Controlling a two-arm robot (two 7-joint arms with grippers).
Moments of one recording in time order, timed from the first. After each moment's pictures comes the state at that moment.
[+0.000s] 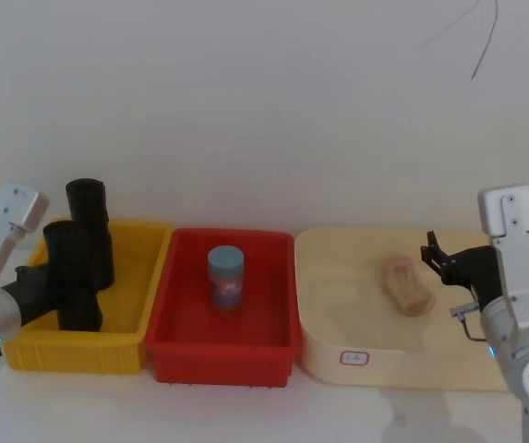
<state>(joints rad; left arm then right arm) -0.48 0.44 0.30 -1.38 -0.38 0.44 -0.26 0.32 0.19 -0.22 -1.57 -0.06 0.31 -0.13</state>
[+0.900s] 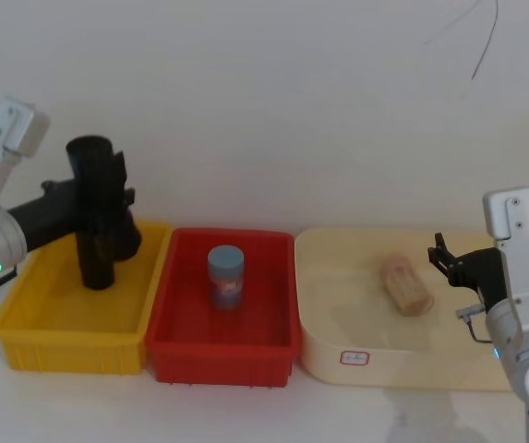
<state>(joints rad) -0.64 0.46 0.32 -1.33 -0.41 0.26 -0.50 0.31 0.20 -0.21 -1.57 -0.07 0.31 -0.15</state>
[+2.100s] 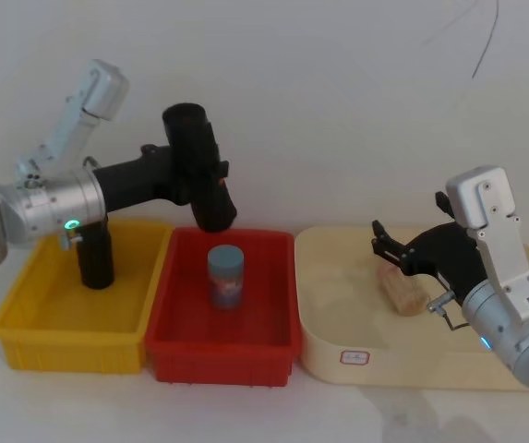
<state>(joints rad) -0.94 0.30 0.47 -0.92 -0.45 0.03 -0.84 0.34 0.28 -0.27 -1.63 -0.02 0.25 0.13</state>
